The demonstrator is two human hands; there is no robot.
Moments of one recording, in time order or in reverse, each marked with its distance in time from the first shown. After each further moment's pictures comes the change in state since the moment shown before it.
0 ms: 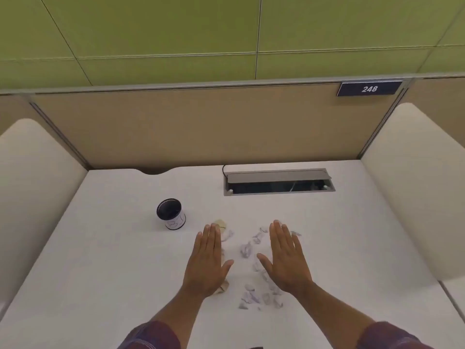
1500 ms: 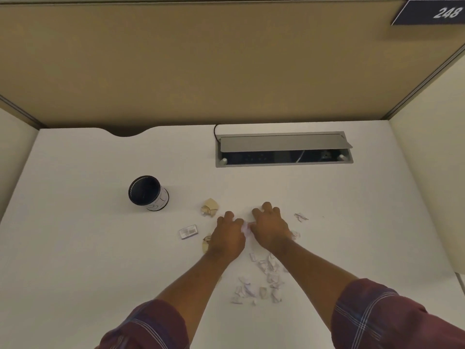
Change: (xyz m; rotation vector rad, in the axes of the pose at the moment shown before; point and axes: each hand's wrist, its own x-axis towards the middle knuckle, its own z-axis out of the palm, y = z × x) left_hand 0.113 0.045 0.066 -0.495 -0.324 -0.189; right_hand 0.118 -0.003 0.046 0.057 -0.485 0.179
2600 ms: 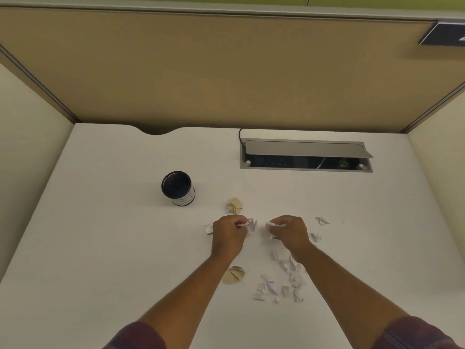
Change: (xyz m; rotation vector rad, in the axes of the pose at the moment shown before) left_hand -0.041 -0.037 -0.054 -0.606 0.293 -0.170; right_hand -0.029 -0.026 -0.002 1.082 0.111 0.308
